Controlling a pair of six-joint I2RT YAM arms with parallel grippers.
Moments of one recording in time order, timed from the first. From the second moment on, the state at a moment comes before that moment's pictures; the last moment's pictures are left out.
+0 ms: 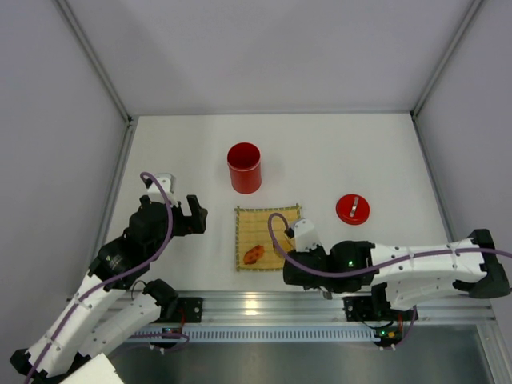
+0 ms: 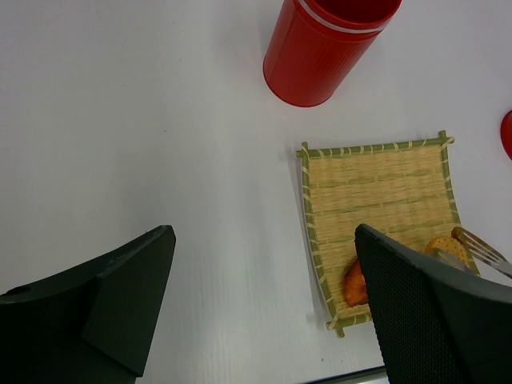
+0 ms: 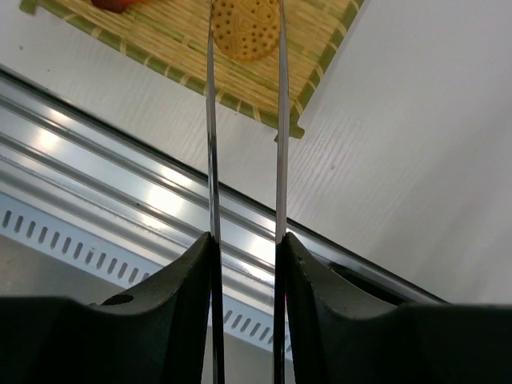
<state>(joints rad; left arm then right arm) -0.63 0.58 0.84 -0.72 -0.36 -0.41 1.54 1.16 1.01 -1.10 0.52 0.94</state>
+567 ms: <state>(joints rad) -0.63 0.59 0.84 -0.72 -0.36 -0.41 1.15 1.25 1.45 -1.05 0.58 0.57</state>
